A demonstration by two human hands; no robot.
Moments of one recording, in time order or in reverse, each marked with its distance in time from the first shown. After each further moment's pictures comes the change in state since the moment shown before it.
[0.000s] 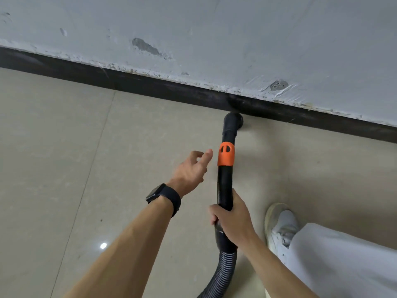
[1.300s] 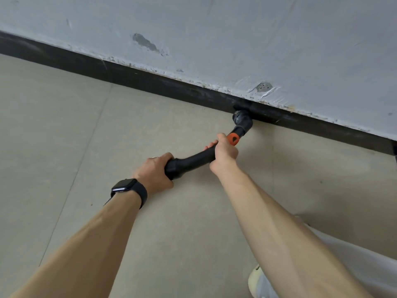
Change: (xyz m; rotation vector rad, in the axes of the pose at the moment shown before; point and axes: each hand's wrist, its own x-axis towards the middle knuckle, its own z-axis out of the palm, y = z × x) left_hand -0.020 -0.051 -0.040 0.642 0.108 0.194; right_hand 0.109 -0.075 -0.002 0.871 0.396 0.243
